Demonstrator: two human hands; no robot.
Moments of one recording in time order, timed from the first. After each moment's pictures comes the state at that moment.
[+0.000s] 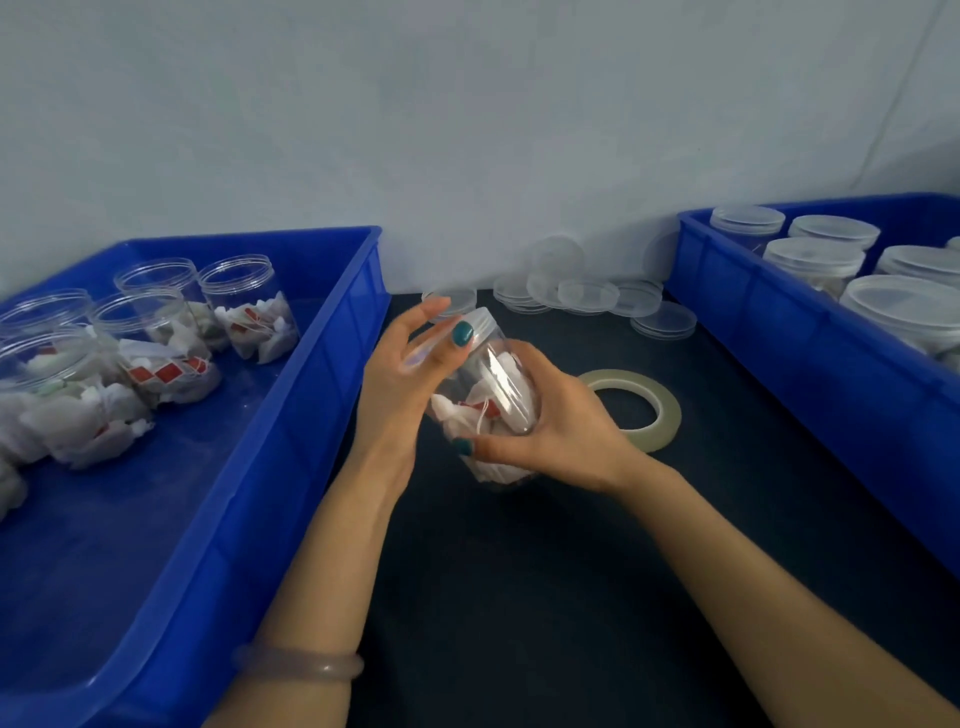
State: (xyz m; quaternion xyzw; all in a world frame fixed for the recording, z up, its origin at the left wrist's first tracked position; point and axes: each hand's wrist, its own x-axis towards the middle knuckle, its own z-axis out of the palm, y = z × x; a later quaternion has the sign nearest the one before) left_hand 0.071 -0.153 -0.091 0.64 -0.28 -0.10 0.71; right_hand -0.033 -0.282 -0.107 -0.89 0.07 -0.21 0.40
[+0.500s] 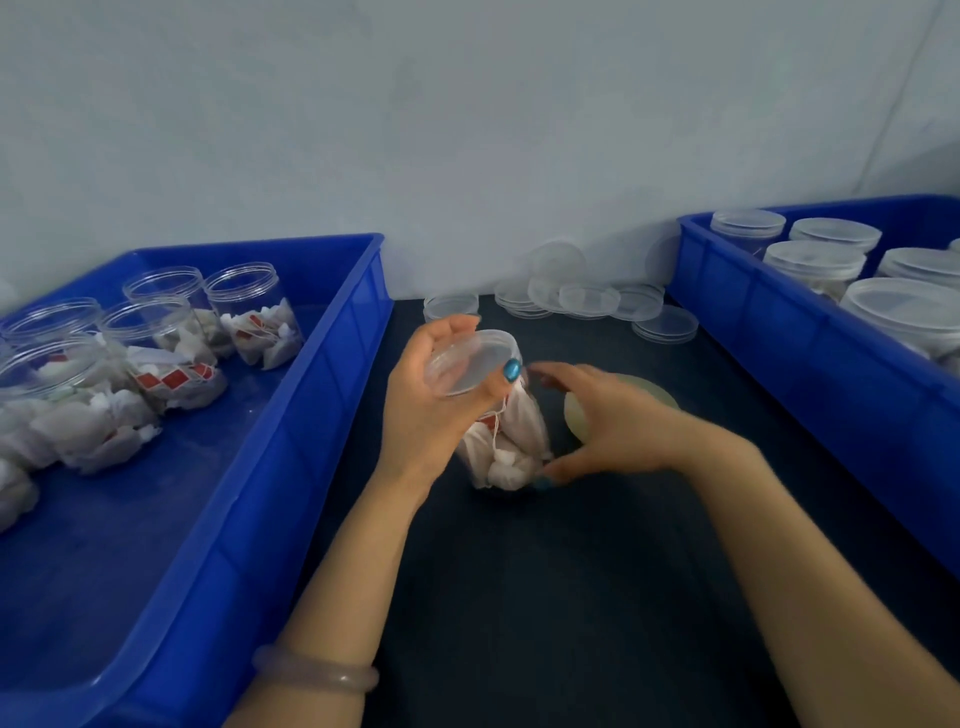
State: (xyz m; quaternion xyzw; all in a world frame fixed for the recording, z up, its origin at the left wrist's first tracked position) left_hand 0.062 -0.162 -0.103 0.67 -0.35 -0.03 0.66; right_hand -0.046 -0.332 -0.094 -0.96 0.11 0.00 0.25
